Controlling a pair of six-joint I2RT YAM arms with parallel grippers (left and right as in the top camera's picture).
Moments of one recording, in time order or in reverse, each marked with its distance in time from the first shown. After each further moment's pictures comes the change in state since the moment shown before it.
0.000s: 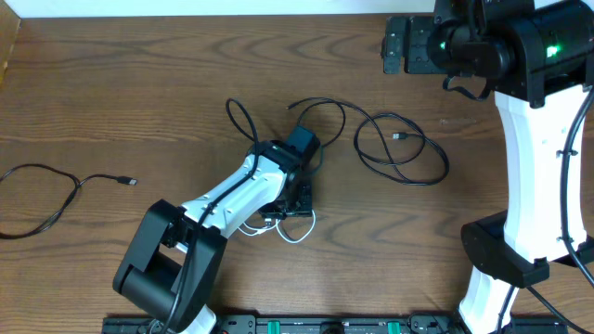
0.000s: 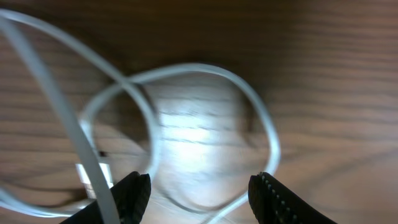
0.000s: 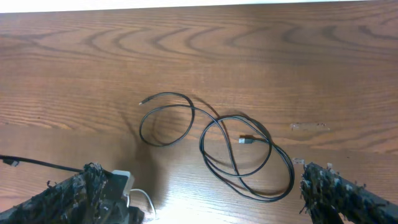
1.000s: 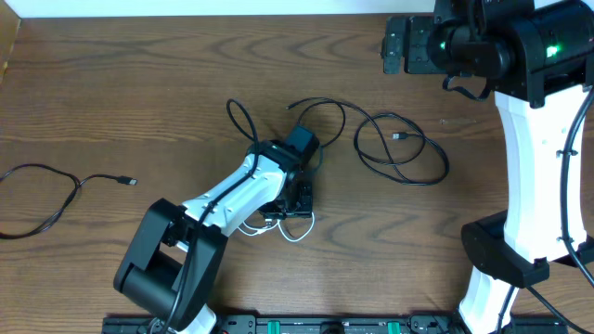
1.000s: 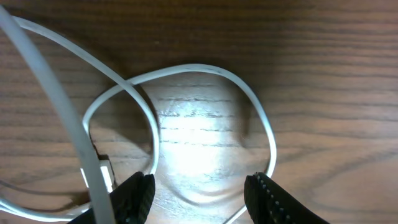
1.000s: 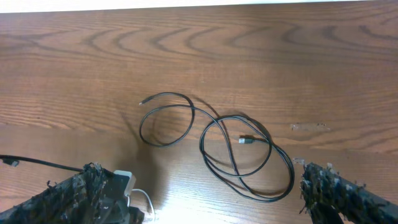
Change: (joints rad) left arm 0.003 0.006 0.000 0.002 0.040 0.026; right arm 0.000 0.000 0.000 0.000 0.000 0.000
